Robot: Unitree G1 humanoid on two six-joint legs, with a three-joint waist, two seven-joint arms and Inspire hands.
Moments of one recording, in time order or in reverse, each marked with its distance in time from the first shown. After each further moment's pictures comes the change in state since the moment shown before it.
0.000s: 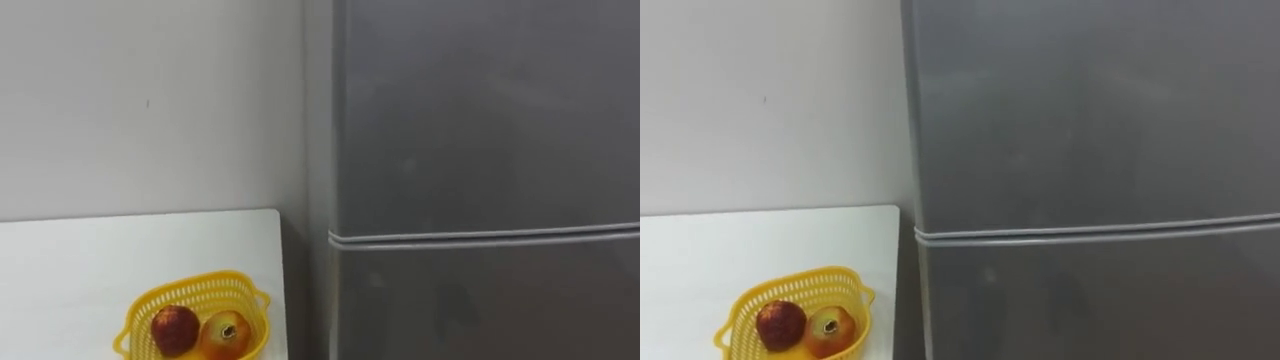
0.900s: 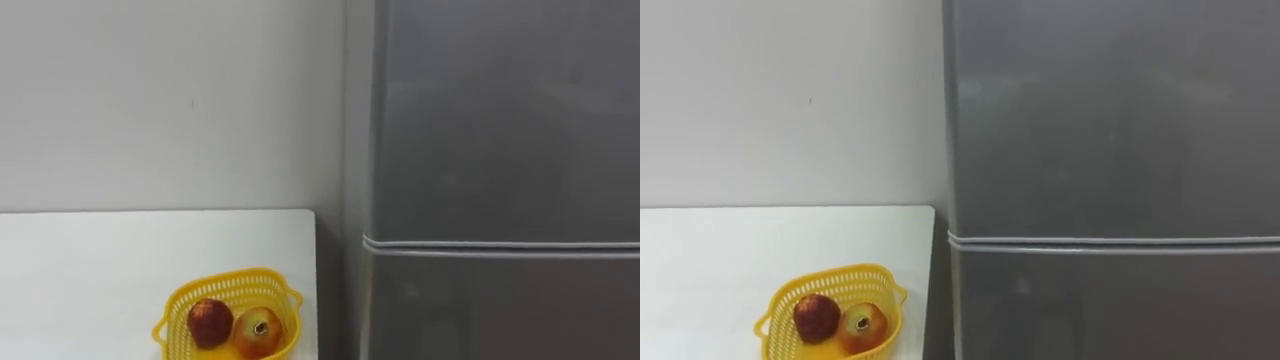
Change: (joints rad) left arm -0.060 -0.012 -0.084 0.032 0.000 0.108 -0.087; right arm -0.041 -0.001 0.272 0.085 -0.562 0.157 0.266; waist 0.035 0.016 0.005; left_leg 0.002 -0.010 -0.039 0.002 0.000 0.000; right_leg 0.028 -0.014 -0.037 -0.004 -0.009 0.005
